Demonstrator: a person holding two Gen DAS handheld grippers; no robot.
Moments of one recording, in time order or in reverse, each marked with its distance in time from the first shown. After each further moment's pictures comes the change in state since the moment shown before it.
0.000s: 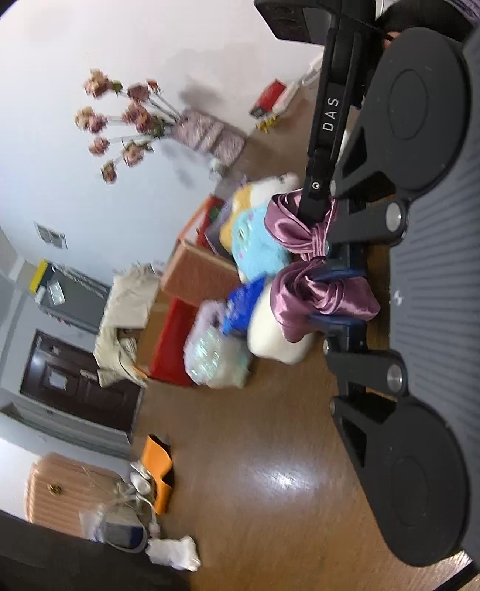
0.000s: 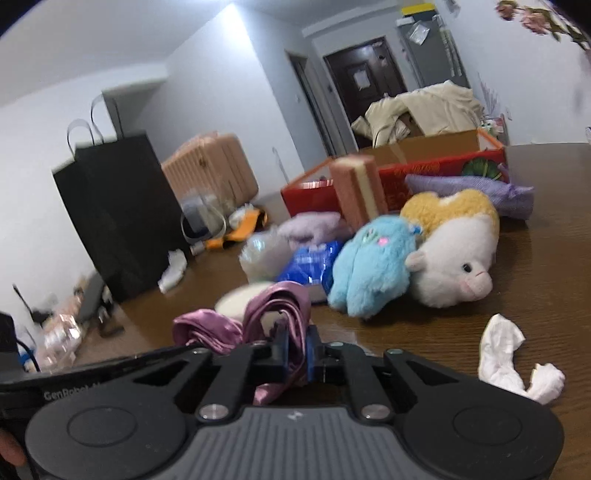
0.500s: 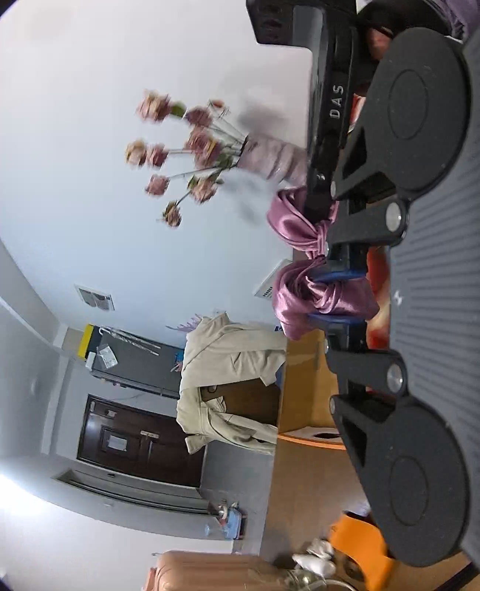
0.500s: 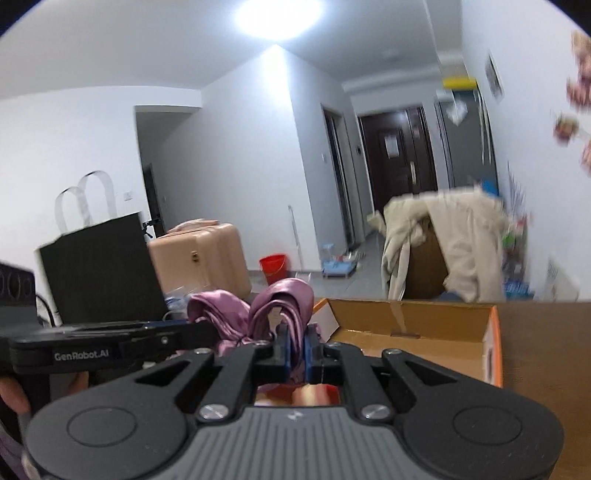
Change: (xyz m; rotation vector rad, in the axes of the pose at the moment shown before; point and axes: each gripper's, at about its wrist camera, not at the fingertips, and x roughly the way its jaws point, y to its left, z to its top) left arm 0.108 -0.019 0.210 0.160 -0.128 -0.130; right arm 0.047 -0.029 0.218 -0.181 -0.114 0.012
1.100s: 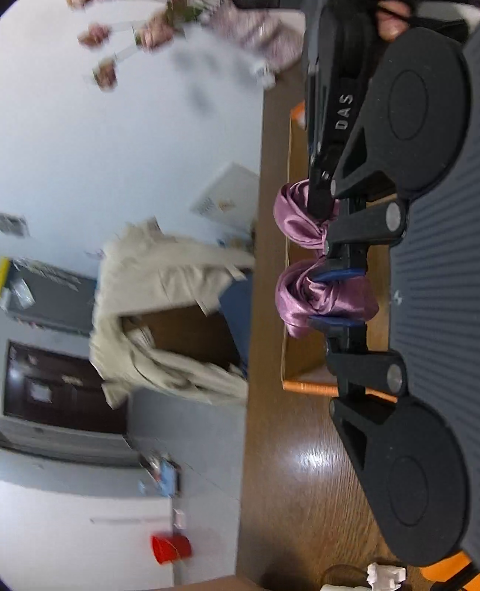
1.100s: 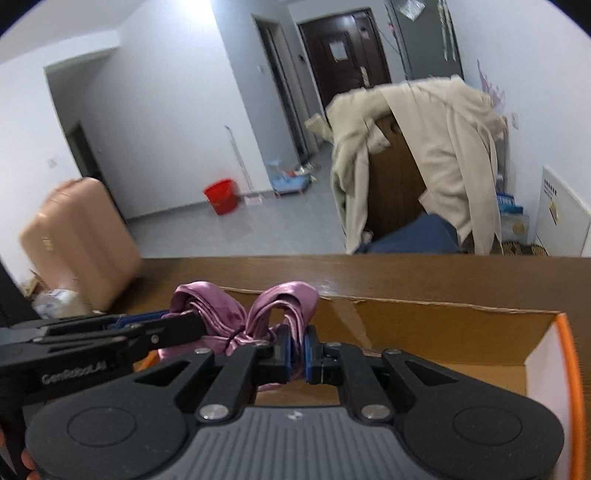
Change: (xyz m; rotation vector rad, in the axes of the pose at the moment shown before) left arm 0.248 0.130 0.036 -0.036 0.293 0.234; right arm 0.275 -0.116 0.031 0.138 0.289 -0.140
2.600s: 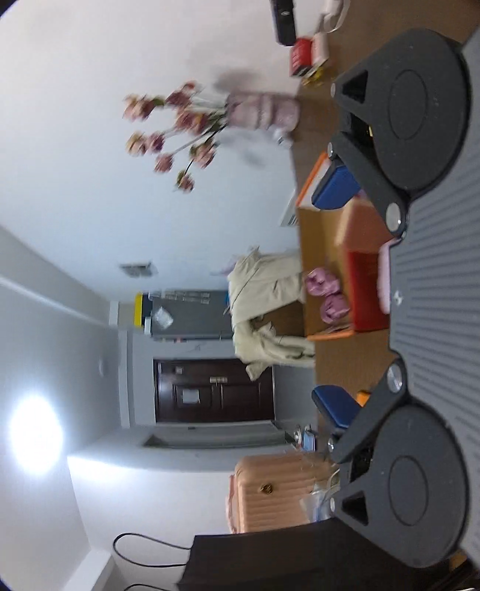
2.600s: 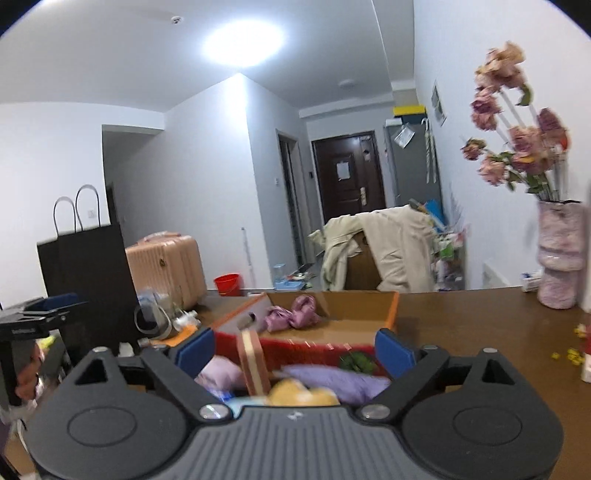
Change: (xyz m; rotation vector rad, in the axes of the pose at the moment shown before) left arm -0.370 -0.070 -0.231 0.230 -0.478 0.046; right arm -0.411 0.018 -0.260 -0.130 -0.425 -0.034
